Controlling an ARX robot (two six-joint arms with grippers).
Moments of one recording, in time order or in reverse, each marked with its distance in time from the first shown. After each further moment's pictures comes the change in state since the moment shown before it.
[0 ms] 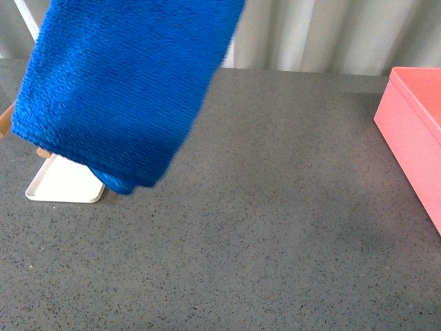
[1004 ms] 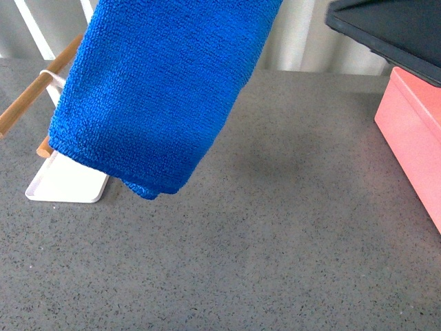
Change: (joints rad) left arm -0.044 0.008 -0.025 0.052 -0.073 -0.019; right arm 0.196 1.458 0.463 0.770 -0.679 0.304
